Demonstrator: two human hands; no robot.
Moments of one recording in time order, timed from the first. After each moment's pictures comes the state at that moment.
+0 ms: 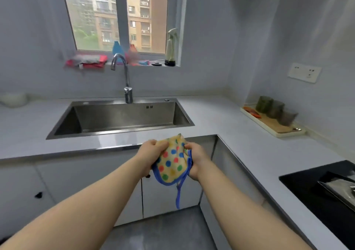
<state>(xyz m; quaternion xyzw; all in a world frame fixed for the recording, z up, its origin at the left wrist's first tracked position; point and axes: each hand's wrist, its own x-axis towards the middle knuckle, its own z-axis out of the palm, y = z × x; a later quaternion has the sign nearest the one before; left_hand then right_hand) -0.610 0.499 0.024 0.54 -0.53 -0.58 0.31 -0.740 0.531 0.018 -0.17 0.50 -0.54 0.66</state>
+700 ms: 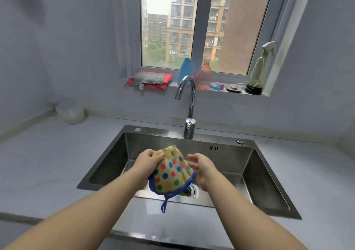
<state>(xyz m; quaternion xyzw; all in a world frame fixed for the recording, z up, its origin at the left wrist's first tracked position) -0.476 0.164 0.012 0.63 -0.42 -0.50 0.42 -0.631 0.135 0.003 -0.26 0.55 -0.42 0.68</state>
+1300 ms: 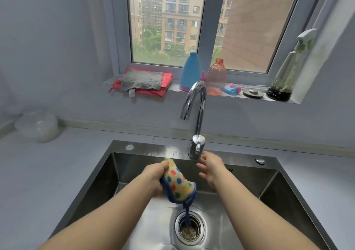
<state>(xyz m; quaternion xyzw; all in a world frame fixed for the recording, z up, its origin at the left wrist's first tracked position) -0.470 -0.026 -0.008 0.60 -0.14 -0.67 0.41 -0.616 -0.056 -0.005 -0.27 0.64 -0.42 0.58</state>
